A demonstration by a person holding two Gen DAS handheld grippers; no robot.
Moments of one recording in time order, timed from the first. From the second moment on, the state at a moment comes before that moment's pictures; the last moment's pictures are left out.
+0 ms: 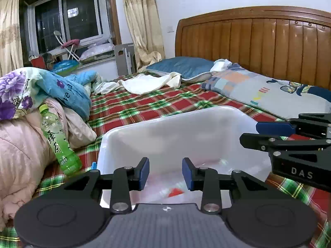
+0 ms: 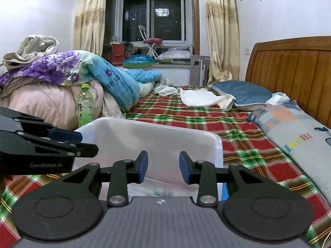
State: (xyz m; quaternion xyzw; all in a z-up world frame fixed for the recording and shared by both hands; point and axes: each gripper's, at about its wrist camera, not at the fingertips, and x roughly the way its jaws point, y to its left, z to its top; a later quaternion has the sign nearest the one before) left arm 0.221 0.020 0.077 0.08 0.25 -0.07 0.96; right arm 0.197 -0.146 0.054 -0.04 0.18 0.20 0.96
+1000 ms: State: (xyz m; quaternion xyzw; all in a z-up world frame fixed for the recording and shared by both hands) left arm 0.047 0.046 -0.033 0.04 0.36 -0.13 0.92; right arm 0.046 -0.129 -0.014 -0.08 0.26 0.36 0.89
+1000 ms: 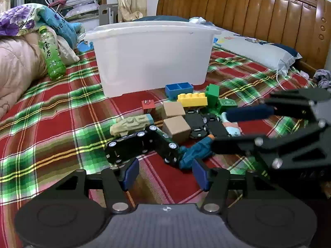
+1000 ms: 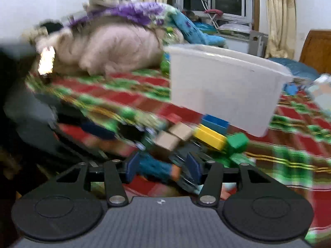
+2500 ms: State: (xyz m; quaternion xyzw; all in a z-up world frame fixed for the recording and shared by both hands) left arm 0.082 -0.016 -0.059 0.08 0.39 -0.20 0.90; right arm 0.055 -0.148 -0.051 -0.27 0.26 0.17 0.91
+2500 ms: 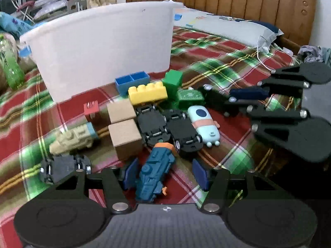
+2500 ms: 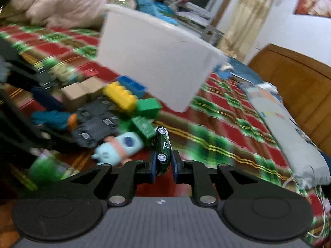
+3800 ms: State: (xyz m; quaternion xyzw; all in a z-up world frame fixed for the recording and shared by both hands) left arm 0.079 -0.019 -0.059 0.08 0.38 -0.19 0.90; right arm 0.079 -0.199 -0.048 -0.05 0.33 0.18 0.92
